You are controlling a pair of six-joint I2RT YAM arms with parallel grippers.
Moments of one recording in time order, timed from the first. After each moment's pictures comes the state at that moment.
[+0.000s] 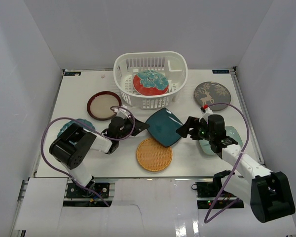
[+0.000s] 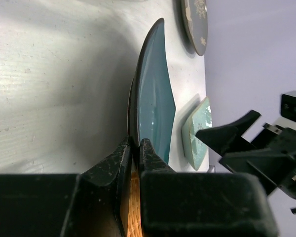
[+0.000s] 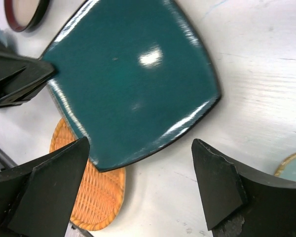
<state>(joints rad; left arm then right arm) -0.58 1.68 0.48 0.92 0.20 -1.07 0.31 1.01 0.41 0.05 -0.38 0.50</state>
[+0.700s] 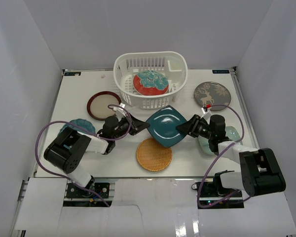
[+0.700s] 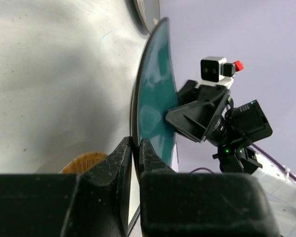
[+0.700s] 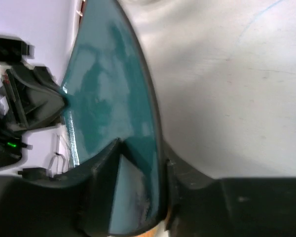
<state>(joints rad) -0.53 1.61 0.43 1.03 0.40 -1.19 0.21 1.28 0.33 0.54 -0.63 0.76</state>
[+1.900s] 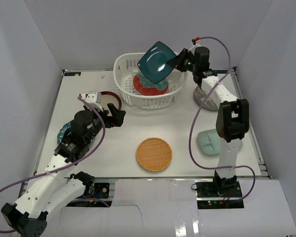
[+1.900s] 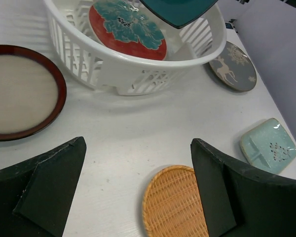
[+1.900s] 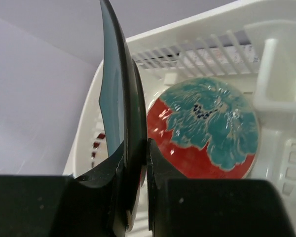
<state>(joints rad) -0.53 0.77 0.79 -0.24 -0.11 -0.42 0.24 1.96 1.65 0.14 -0.46 0.71</state>
